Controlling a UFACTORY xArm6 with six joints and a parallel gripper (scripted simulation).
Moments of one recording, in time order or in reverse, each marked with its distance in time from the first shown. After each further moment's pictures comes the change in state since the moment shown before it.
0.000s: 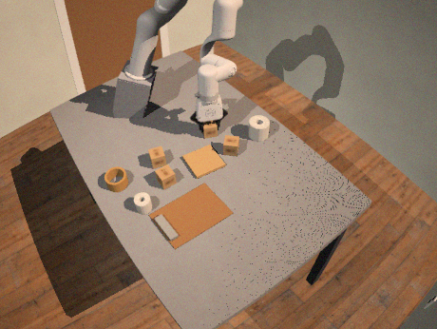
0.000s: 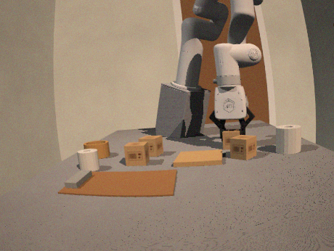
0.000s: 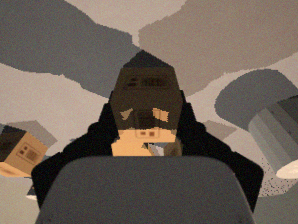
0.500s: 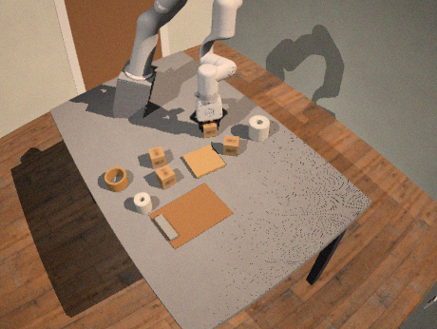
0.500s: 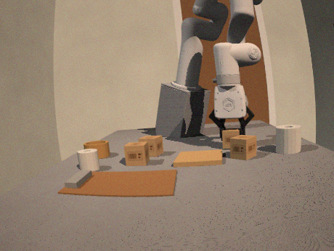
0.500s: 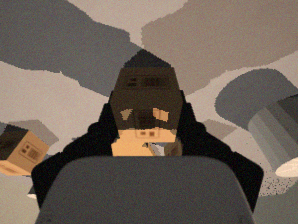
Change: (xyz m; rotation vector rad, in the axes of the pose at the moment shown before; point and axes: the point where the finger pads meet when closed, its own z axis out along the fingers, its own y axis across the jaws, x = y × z) arm 0.001 -0.001 -0.003 0.001 0.001 0.000
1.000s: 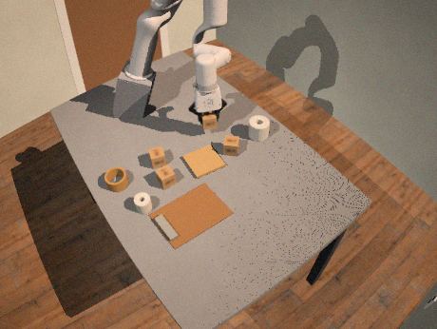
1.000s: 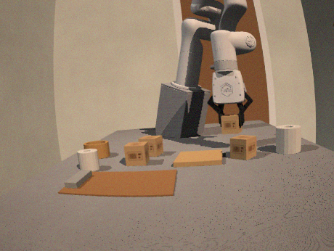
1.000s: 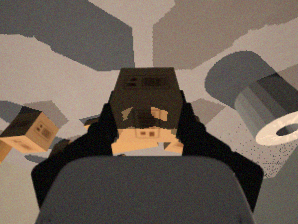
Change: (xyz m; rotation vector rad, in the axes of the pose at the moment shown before) arm 0.000 -0.001 -0.044 -0.017 -0.020 -0.002
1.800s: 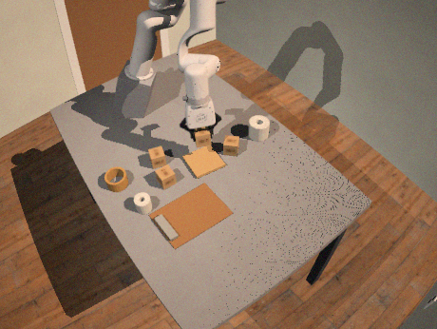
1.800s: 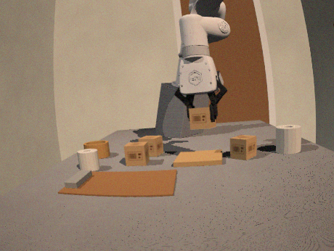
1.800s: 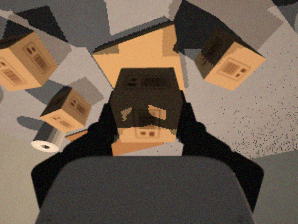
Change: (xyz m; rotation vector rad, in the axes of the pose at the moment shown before) arm -0.123 -0.049 -0.032 -0.015 -0.041 0.001
